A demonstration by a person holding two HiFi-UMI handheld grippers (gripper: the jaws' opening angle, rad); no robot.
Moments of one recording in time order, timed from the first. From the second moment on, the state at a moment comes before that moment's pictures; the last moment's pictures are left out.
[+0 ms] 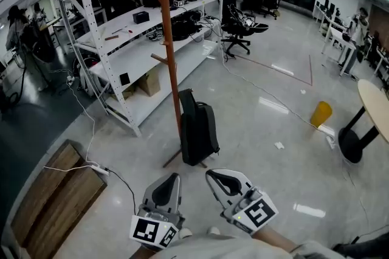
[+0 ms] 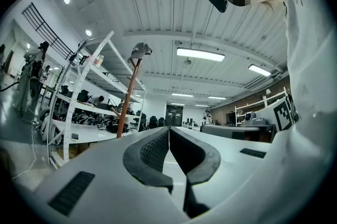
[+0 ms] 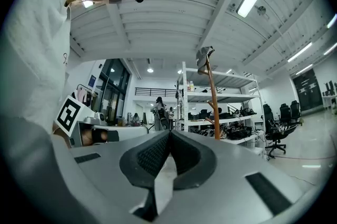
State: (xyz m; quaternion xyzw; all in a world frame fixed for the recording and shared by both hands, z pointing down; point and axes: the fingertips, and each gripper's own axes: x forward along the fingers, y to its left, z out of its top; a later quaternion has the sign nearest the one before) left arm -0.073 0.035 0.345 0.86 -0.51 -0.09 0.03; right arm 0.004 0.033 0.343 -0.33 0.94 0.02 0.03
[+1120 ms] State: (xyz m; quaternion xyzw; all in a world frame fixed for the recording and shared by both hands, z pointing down) left arm -0.064 0.017 0.353 0.81 -0.58 -0.09 0.03; right arm 0.039 0.010 0.359 -0.28 0.96 0.00 0.04
